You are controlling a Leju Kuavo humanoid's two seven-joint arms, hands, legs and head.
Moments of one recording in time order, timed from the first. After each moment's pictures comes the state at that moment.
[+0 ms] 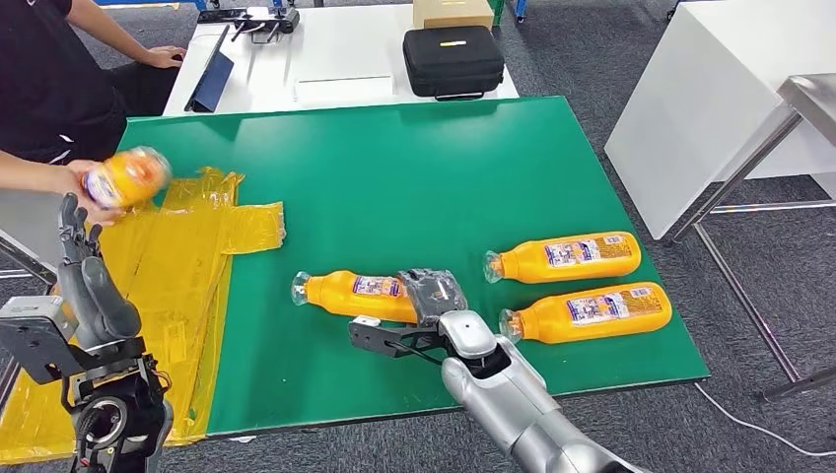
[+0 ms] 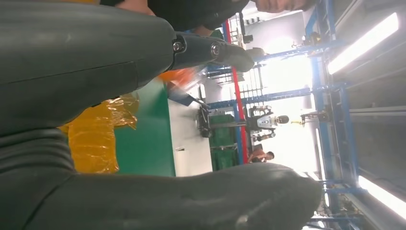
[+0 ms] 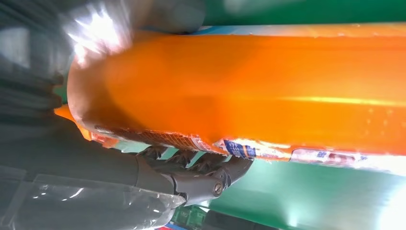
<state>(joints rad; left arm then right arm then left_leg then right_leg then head) -0.11 0.02 -0.12 -1.70 -0.10 0.39 -0.41 -0.43 0.11 0.57 -0.96 1.23 0.00 0.22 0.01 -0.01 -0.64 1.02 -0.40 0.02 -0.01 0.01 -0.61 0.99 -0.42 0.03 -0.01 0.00</state>
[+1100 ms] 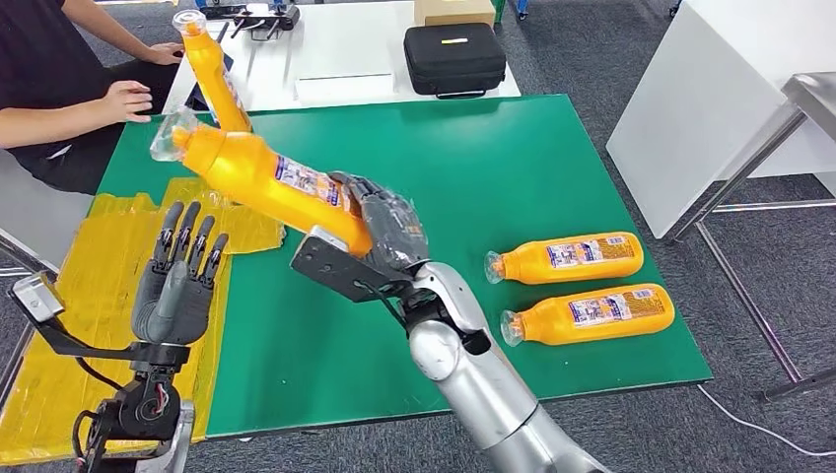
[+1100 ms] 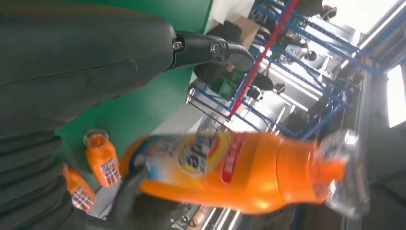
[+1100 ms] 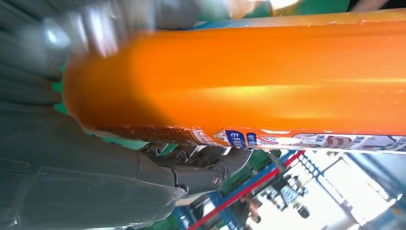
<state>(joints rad) -0.10 -0.02 -0.13 -1.67 0.70 -0.14 -0.12 -0.43 0.24 0.55 -1.37 0.80 -0.19 0.10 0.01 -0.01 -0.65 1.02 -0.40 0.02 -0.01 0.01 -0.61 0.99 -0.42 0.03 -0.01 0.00</state>
